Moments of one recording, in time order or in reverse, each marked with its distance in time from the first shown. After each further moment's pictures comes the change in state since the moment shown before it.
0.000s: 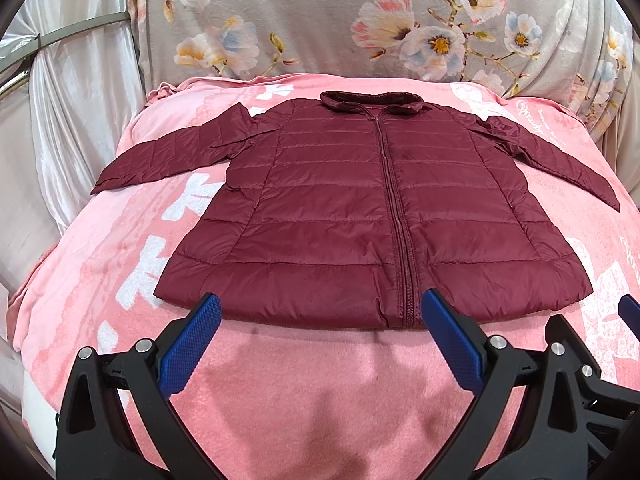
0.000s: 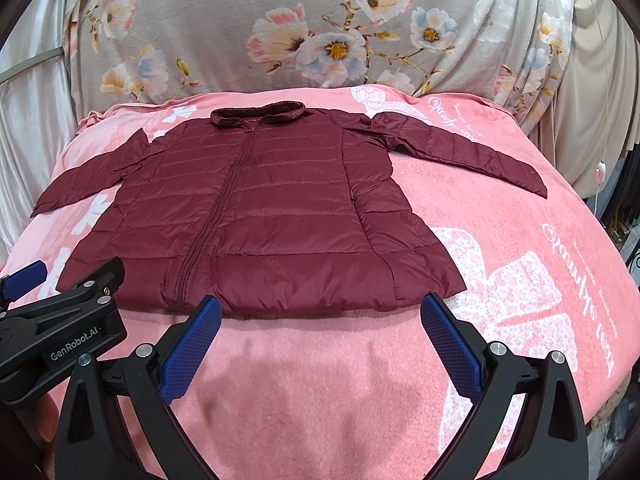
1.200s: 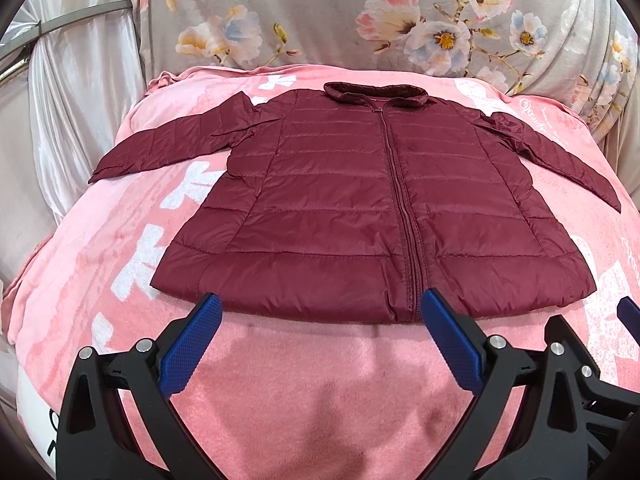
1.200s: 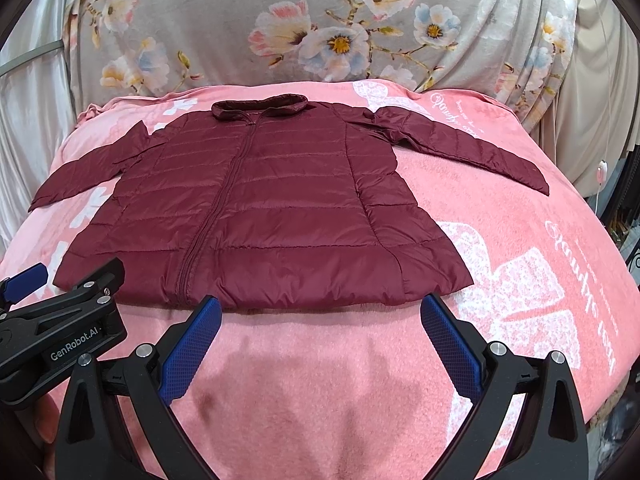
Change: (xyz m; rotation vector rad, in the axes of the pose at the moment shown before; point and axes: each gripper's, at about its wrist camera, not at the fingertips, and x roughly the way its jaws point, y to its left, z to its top) left arm 0.012 0.006 -0.012 -0.016 0.014 -0.012; right arm 0.003 0.006 -0.003 -0.003 0.003 -0.003
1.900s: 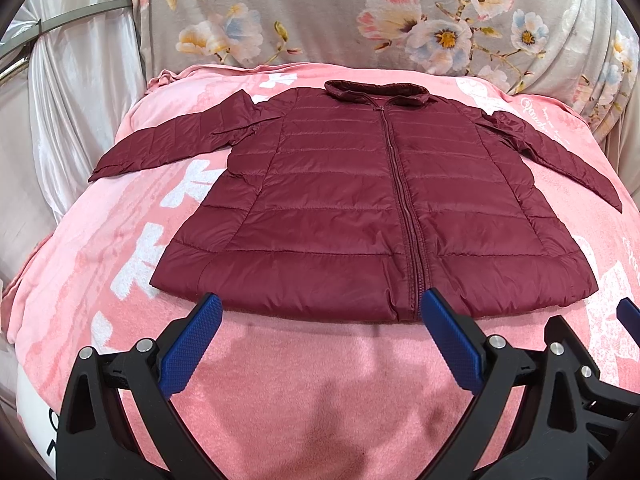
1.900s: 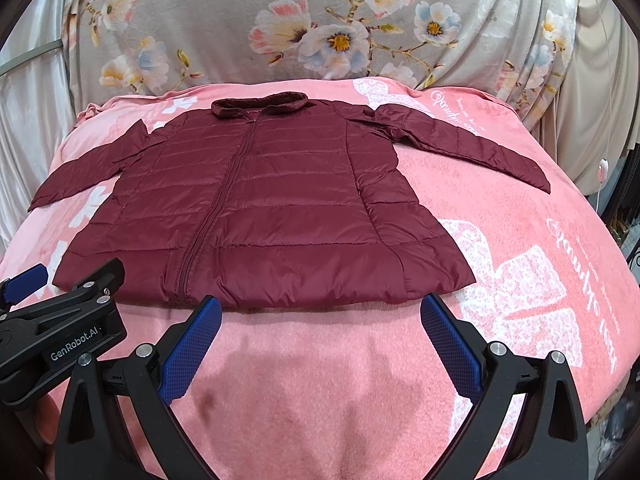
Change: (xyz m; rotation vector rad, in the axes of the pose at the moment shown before) left arm 0.001 0.002 0.000 -0.001 0.005 -0.001; right arm 0.001 0.002 -0.001 -0.001 0.004 -0.001
